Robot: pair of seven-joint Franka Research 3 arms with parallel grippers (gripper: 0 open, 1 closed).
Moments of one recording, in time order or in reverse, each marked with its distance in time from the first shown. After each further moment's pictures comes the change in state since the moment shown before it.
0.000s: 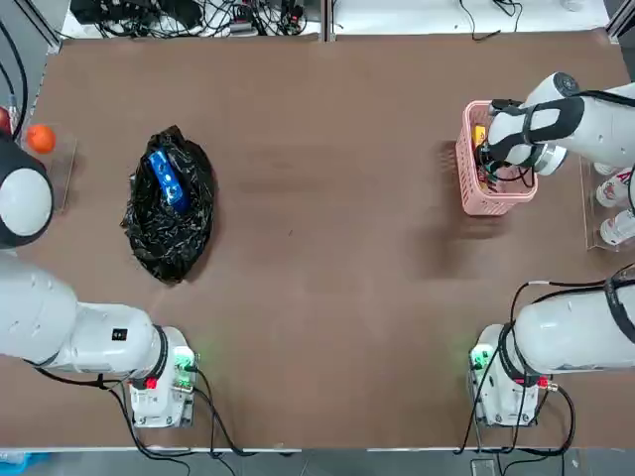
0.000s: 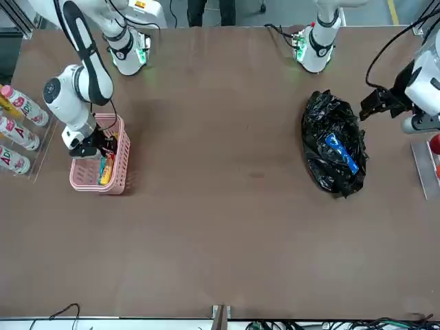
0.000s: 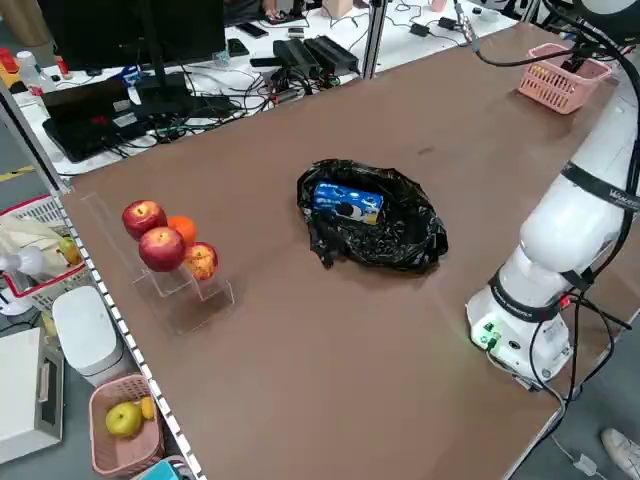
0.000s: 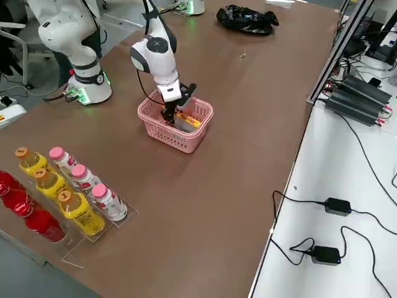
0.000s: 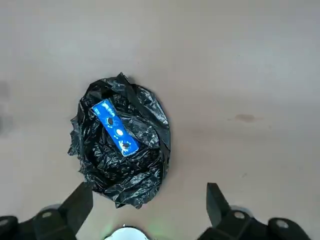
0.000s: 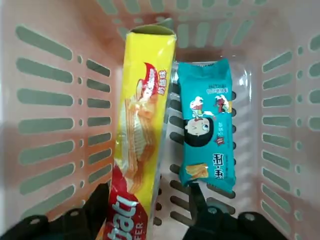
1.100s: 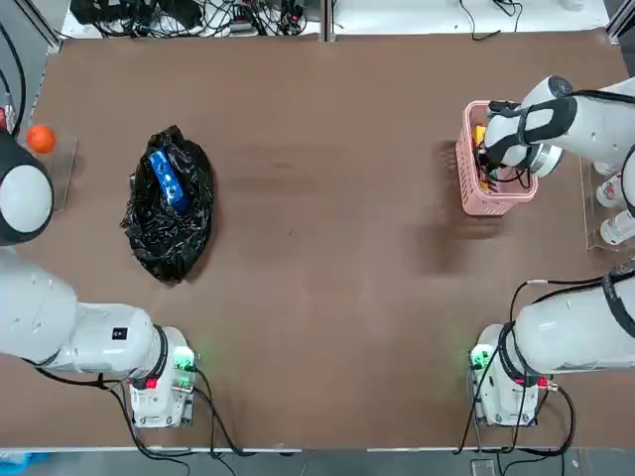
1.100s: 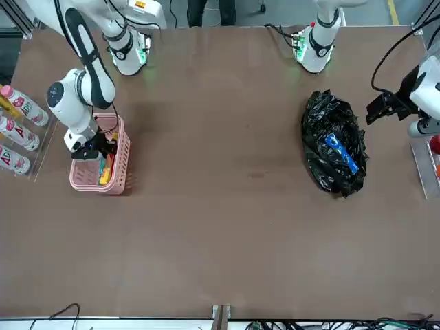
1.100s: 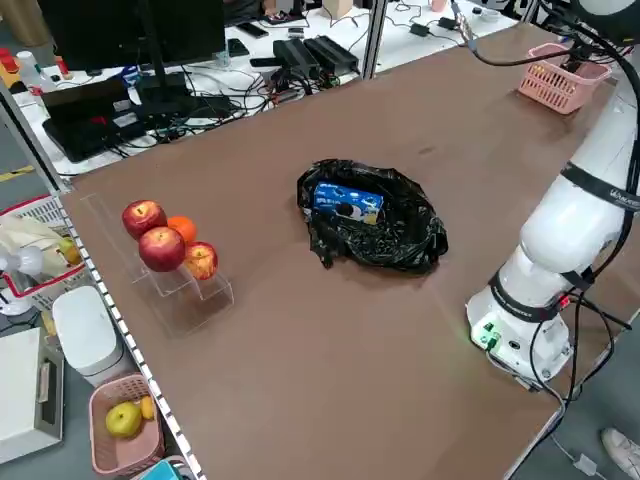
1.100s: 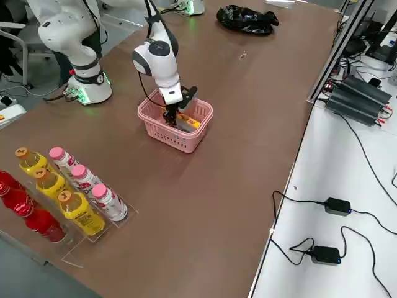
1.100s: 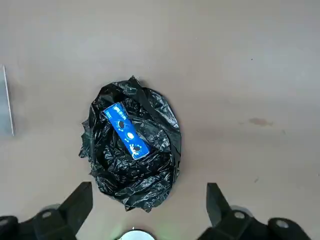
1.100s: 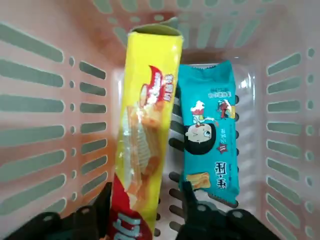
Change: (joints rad) left arm 0.010 0.008 0.000 0.000 0.023 0.008 0.014; right arm 0.006 0.044 0.003 0.011 0.003 0.040 0.000
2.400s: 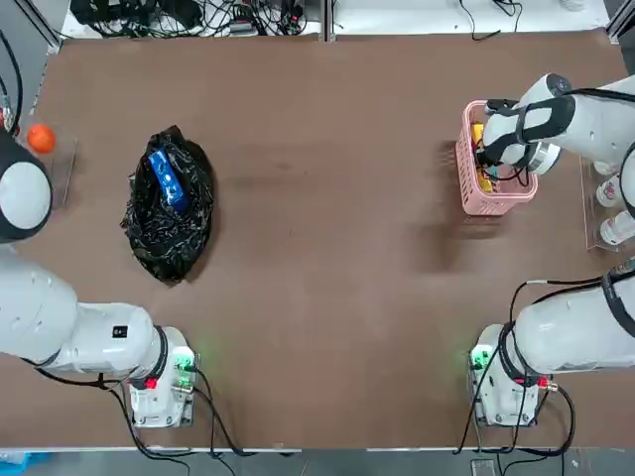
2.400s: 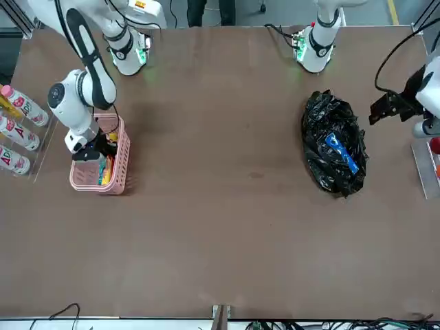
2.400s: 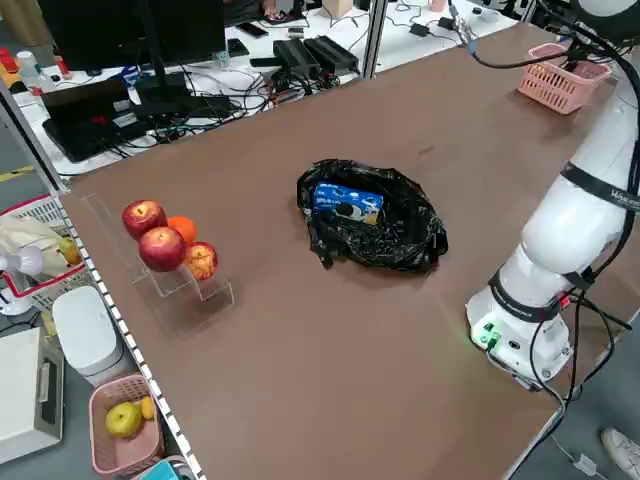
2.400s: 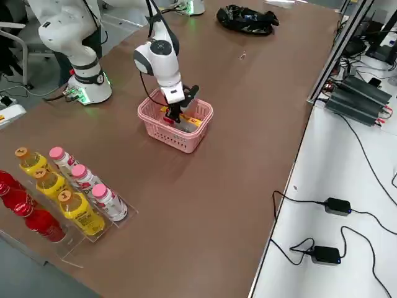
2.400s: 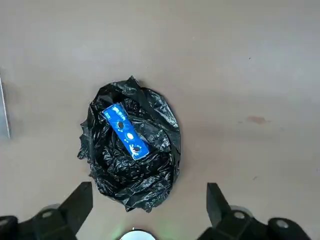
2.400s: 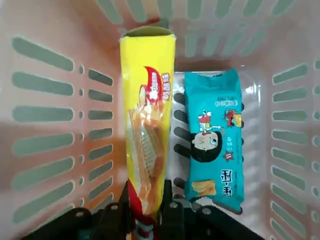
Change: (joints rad) left arm 0.039 0.004 0.000 0.000 -0.029 0.001 0.041; right arm 0.010 0.004 0.000 0.015 0.001 -0.008 0.000
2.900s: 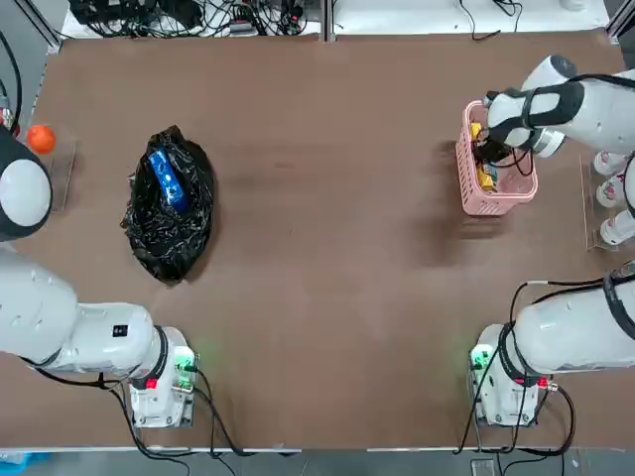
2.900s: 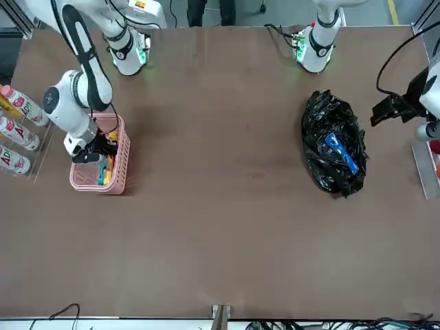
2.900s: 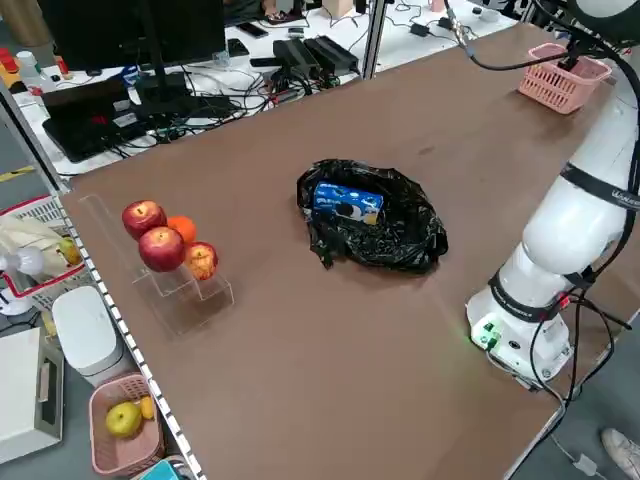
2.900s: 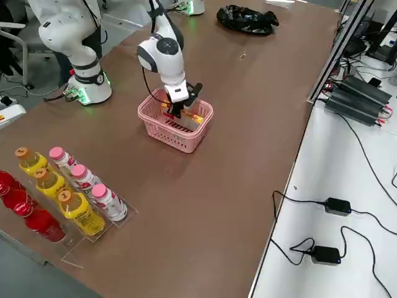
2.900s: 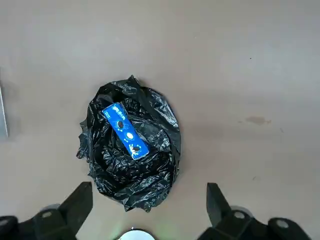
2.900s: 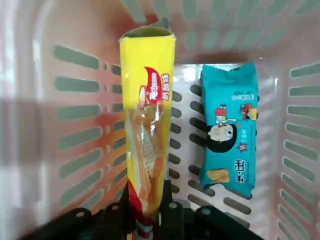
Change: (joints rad) left arm 0.006 0.004 -0.002 0.000 -0.003 0.000 0.001; right arm -0.009 -0.032 -0.008 0.100 0.000 -0.255 -0.003
